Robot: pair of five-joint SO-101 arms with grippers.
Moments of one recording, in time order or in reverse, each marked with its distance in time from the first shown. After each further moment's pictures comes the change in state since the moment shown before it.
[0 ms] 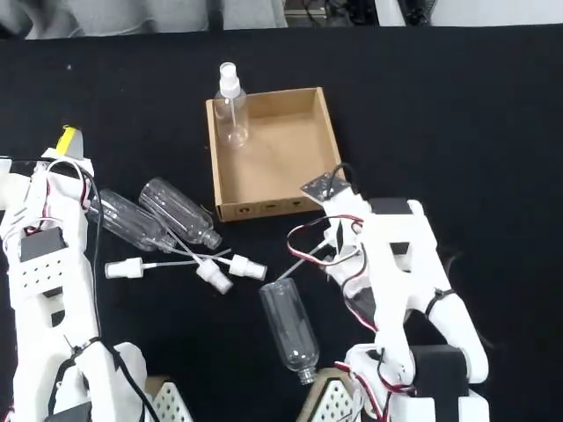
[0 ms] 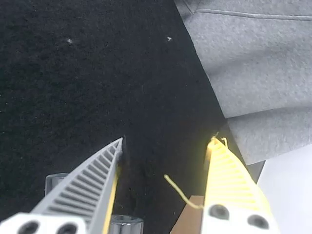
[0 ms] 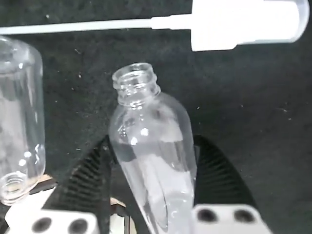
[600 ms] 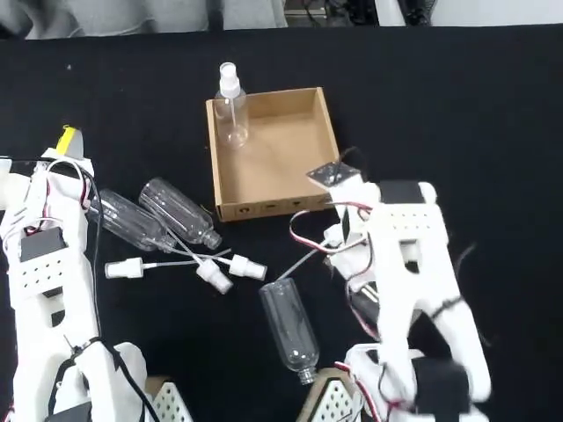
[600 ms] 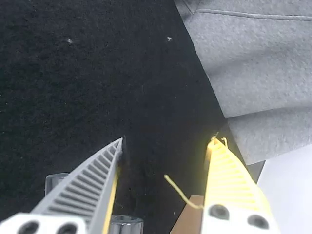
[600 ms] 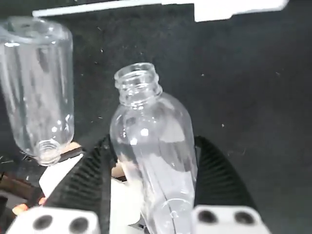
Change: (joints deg) left arm 0.0 0.0 0.0 0.0 0.0; right arm 0.0 -7.1 -10.3 17.9 -4.0
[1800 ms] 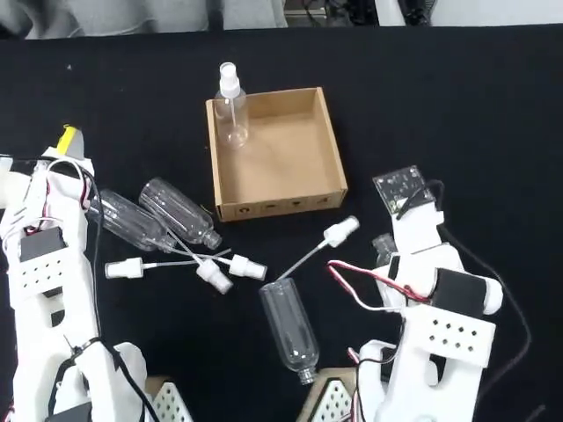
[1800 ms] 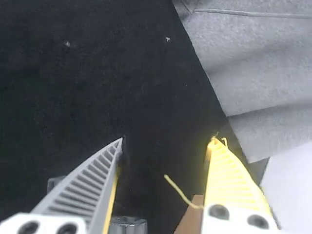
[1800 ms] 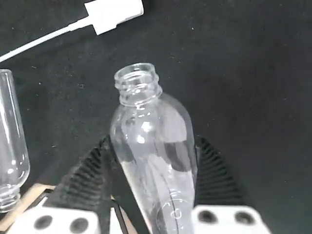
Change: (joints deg) left arm 0.0 0.0 -0.2 0.0 -3.6; right arm 17.8 -36.2 12.7 -2.6 2.4
